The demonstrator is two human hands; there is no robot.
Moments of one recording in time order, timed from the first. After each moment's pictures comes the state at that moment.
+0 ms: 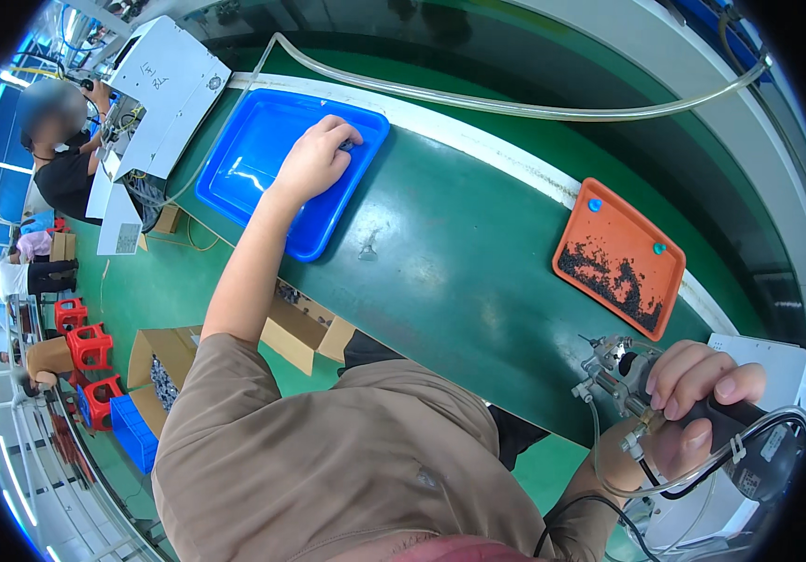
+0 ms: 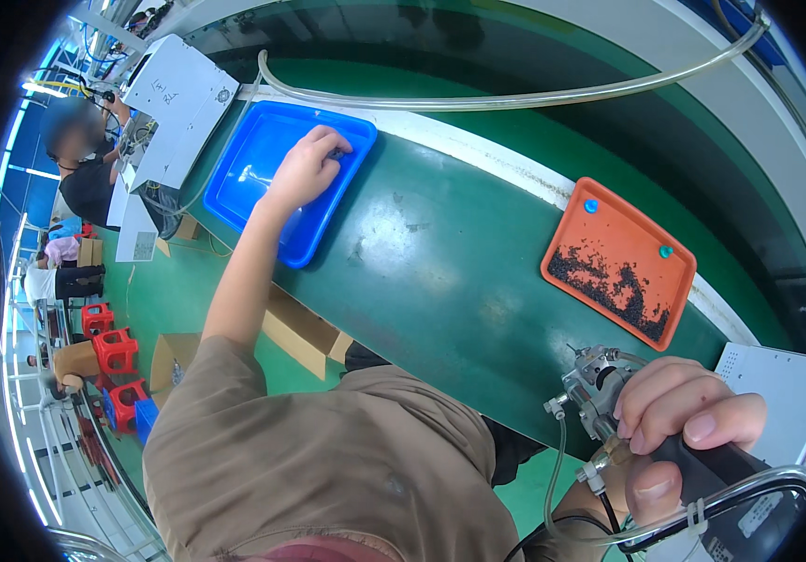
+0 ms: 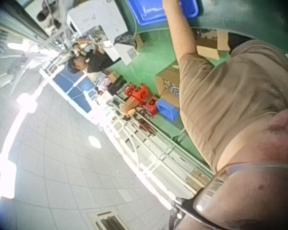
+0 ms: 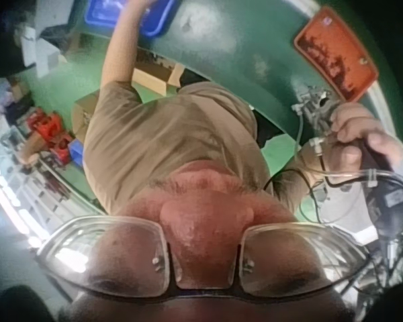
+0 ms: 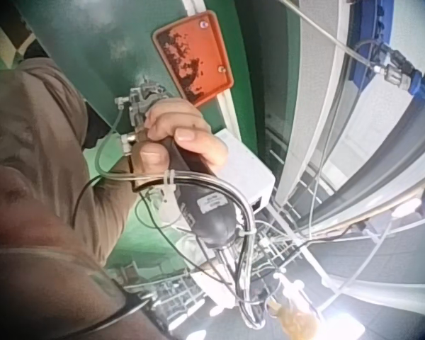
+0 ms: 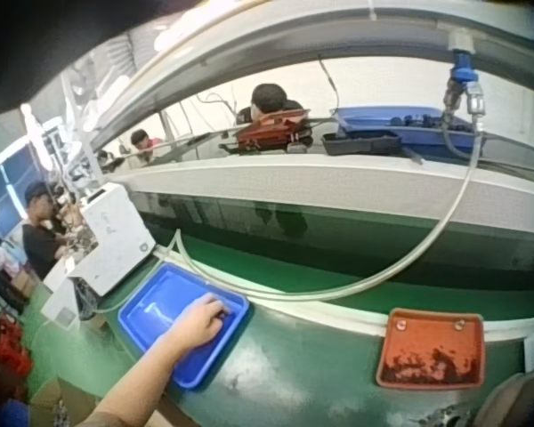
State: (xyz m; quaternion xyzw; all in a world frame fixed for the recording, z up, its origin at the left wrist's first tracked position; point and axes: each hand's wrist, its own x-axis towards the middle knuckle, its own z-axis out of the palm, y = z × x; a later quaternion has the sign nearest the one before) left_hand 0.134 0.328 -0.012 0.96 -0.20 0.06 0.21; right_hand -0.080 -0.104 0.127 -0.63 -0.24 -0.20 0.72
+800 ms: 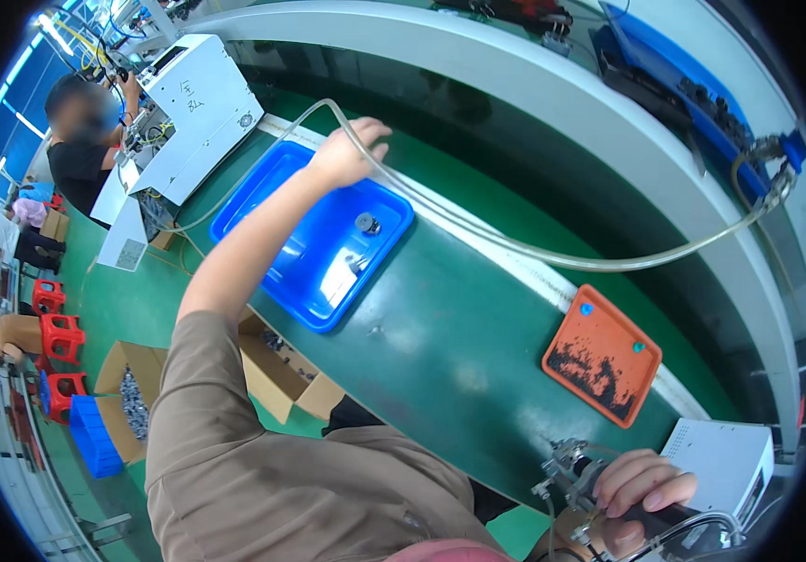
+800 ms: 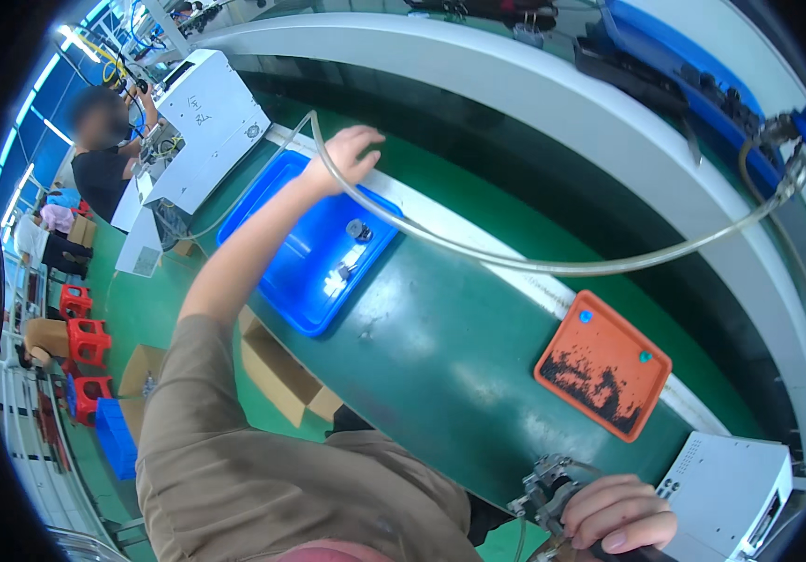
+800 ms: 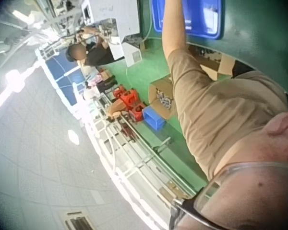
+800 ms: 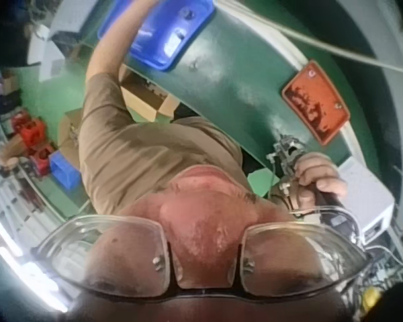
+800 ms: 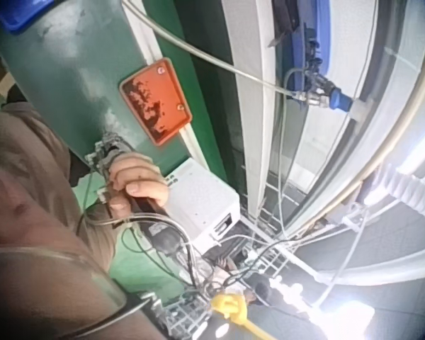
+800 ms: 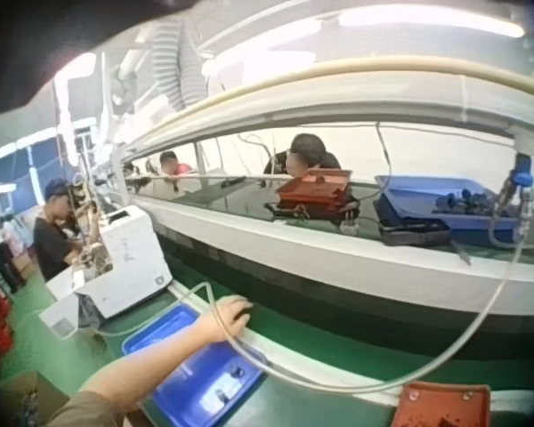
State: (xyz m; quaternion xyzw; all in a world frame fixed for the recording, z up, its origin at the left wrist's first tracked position) left_hand 0.276 0.347 -0.020 0.95 -0.22 0.16 0.15; right_hand -0.082 -0.085 0.143 -0.64 -0.28 -0.19 0.69
